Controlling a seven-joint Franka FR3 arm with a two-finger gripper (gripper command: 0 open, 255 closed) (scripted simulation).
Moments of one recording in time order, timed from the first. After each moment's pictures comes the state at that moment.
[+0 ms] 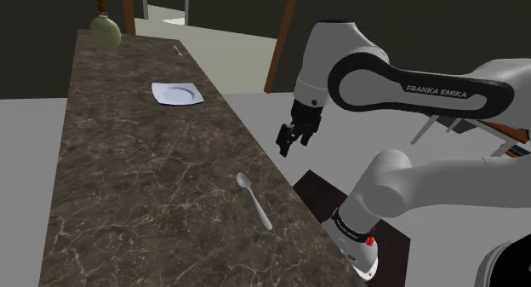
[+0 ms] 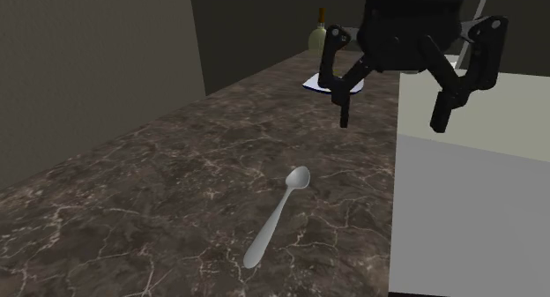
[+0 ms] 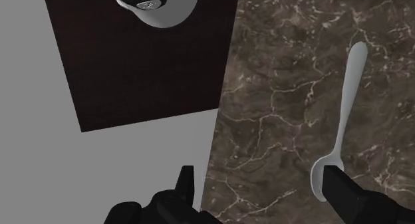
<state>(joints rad) 0.04 -0.89 0.31 -2.66 0.19 1.72 0.37</state>
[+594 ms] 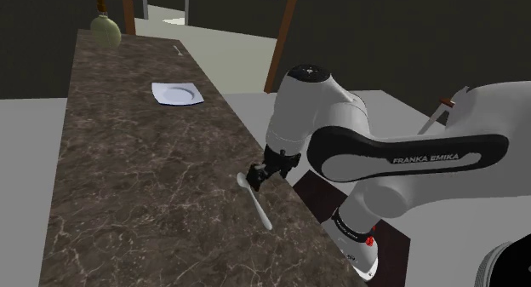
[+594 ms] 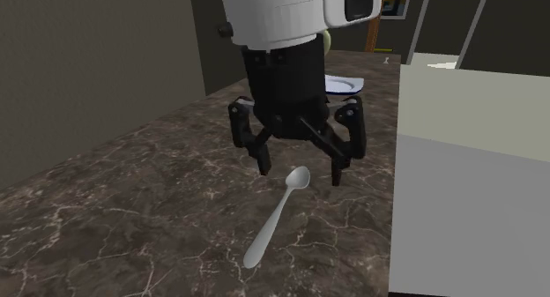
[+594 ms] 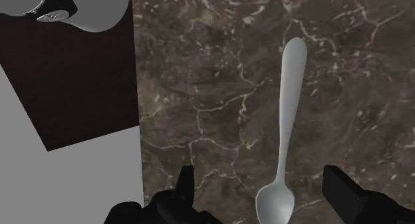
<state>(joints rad) 0.07 -0.78 0.67 -2.71 0.32 1.98 0.73</state>
